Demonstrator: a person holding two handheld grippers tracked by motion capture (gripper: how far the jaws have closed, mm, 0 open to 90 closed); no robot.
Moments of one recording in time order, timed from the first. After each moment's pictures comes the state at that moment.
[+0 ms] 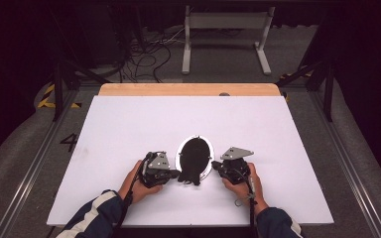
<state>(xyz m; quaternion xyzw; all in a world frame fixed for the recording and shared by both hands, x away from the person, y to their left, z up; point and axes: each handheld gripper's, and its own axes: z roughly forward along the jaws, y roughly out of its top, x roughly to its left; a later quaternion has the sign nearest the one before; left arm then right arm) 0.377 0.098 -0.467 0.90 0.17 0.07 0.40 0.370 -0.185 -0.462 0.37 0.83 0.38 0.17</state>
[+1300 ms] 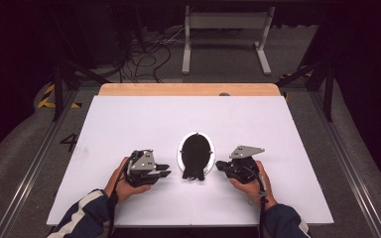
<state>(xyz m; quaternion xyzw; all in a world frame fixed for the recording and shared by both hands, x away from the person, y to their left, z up) 0.368 0.138 -0.446 0.89 0.14 0.10 0.42 0.366 -0.207 -0.449 0.34 0.84 0.41 0.13</state>
